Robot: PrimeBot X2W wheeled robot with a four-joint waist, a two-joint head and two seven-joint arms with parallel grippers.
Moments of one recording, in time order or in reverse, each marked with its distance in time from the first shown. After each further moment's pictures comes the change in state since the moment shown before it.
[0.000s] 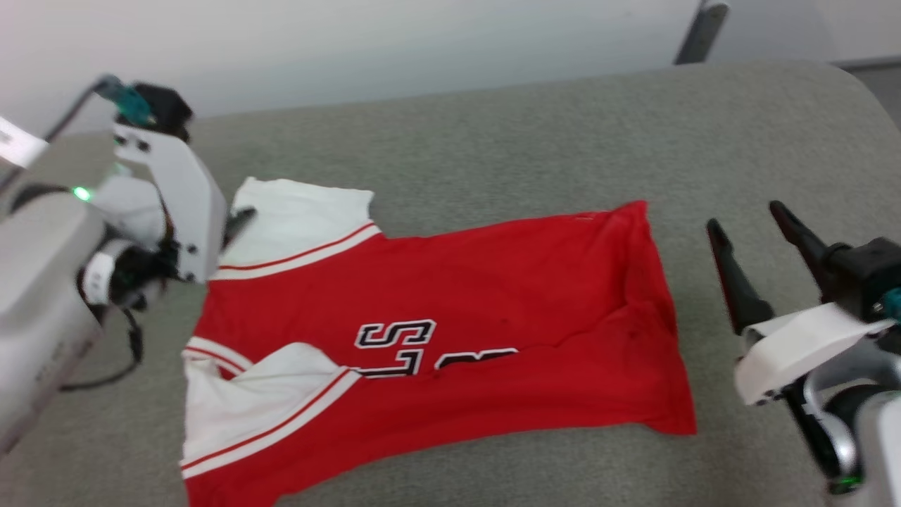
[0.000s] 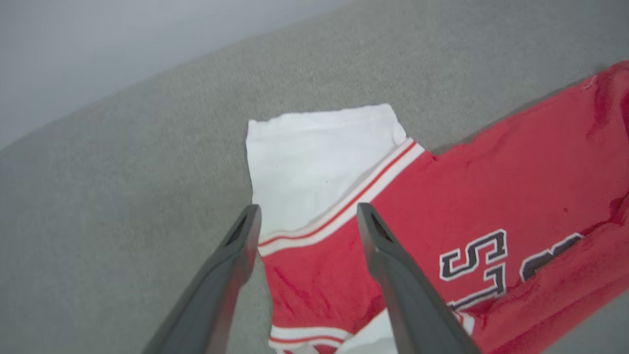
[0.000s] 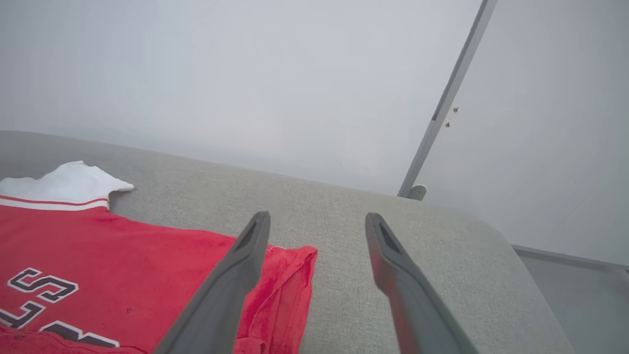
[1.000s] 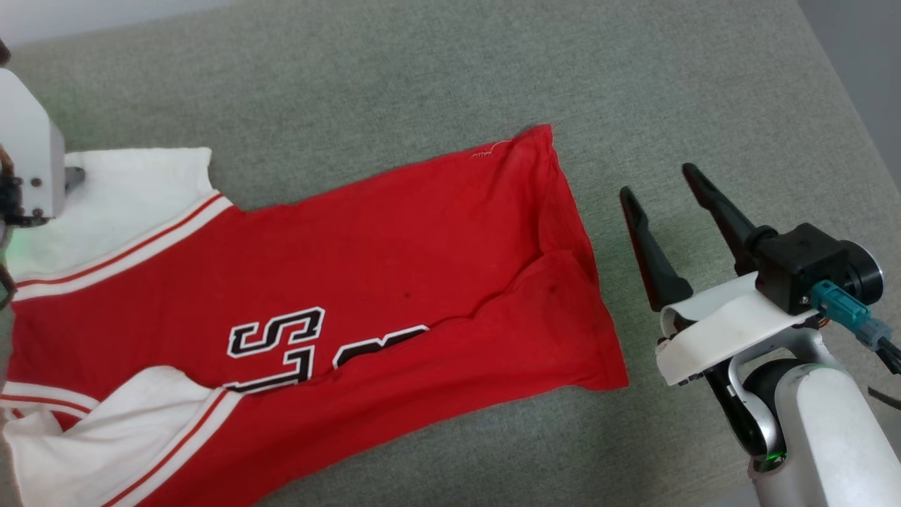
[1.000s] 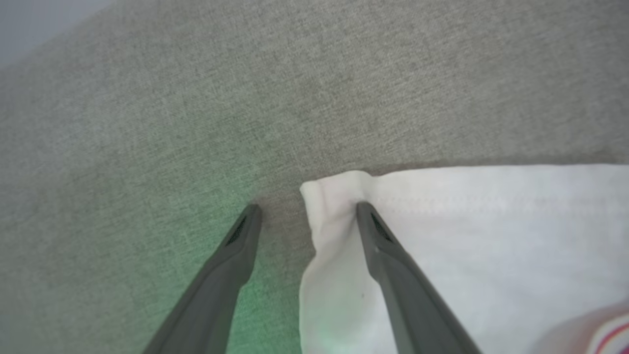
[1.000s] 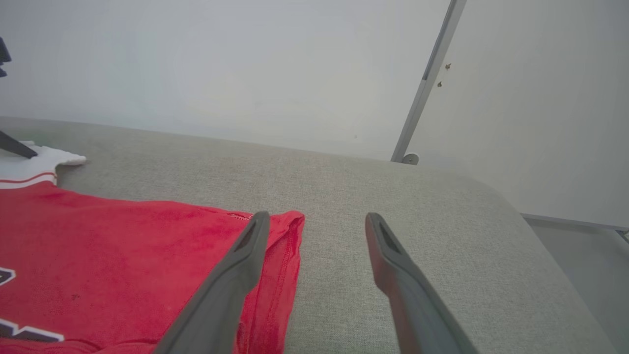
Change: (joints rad) left arm -0.231 -0.074 -0.051 0.655 0.098 -0.188 0.043; right arm -0.101 0.121 0.116 0.079 -0.032 0.000 -0.193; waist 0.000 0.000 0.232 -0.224
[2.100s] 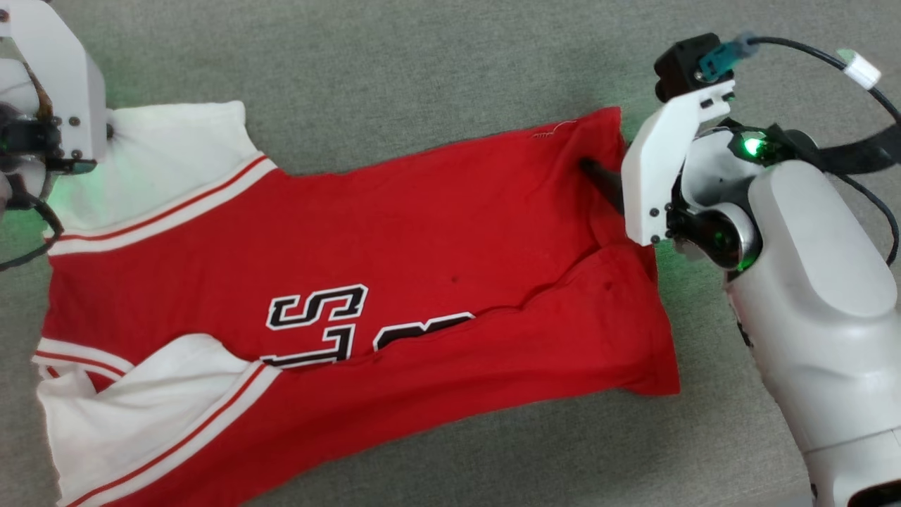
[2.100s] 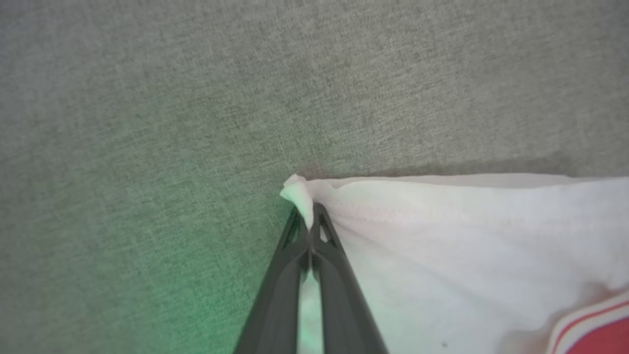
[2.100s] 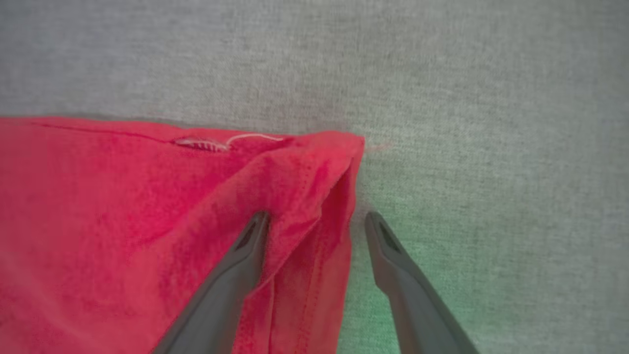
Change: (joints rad) left arm -0.103 -0.118 0.025 0.069 -0.070 -0.030 0.124; right arm -0.558 0.006 0.107 0.610 0.257 0.000 0.642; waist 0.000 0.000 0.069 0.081
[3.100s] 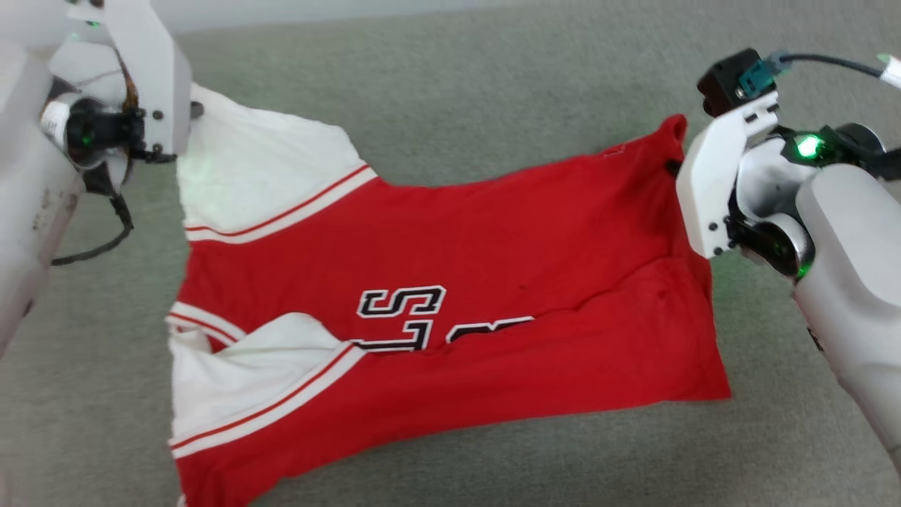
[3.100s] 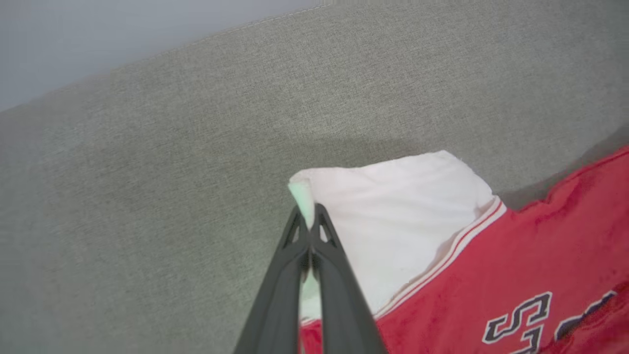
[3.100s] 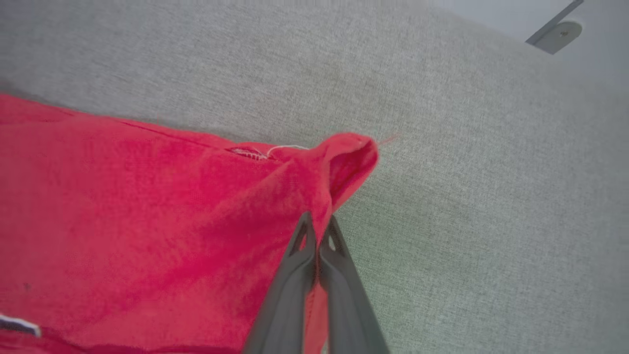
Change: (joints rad) left arm 0.002 -0.023 -0.017 -0.184 -0.064 0.000 -0.051; right arm -0.060 -0.192 0.247 0.095 0.106 0.000 -0.097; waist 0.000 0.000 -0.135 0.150
